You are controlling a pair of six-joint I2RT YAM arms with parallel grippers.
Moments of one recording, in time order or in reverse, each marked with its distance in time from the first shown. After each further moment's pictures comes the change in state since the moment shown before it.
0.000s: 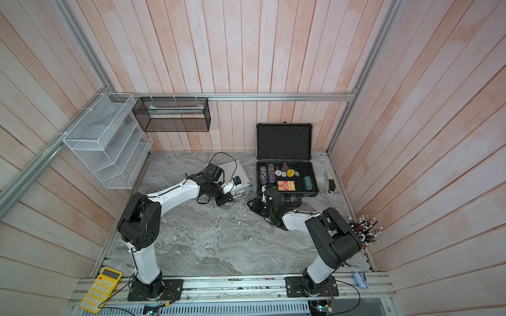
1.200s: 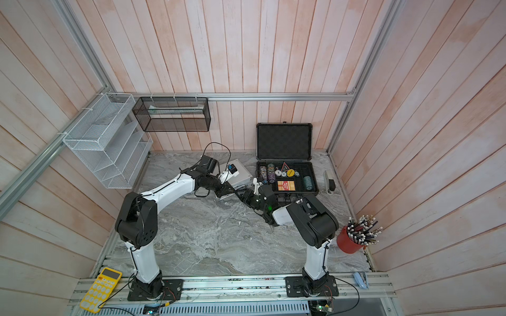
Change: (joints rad) left arm 0.056 0.001 0.084 0.002 0.174 -0.140; right arm 0.035 0.270 0.101 0.471 -0.096 0.185
